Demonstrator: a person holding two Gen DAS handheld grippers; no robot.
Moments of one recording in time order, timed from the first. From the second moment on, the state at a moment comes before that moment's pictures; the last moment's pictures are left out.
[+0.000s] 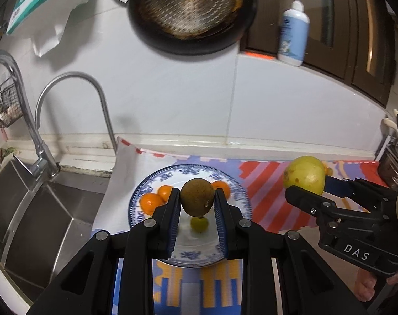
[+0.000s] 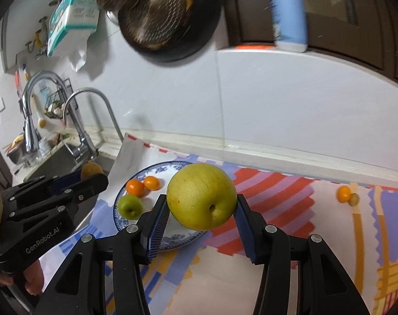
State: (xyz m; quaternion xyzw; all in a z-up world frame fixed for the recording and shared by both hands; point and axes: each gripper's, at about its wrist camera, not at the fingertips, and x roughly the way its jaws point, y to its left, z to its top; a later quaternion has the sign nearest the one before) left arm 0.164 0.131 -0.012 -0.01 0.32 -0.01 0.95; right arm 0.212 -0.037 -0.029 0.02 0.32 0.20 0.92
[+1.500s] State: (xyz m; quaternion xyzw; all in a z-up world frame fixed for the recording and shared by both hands) left arm 0.232 0.177 -0.076 0.00 0.39 0.03 0.92; right arm 0.301 0.048 -0.113 -0.04 0.41 0.27 0.87
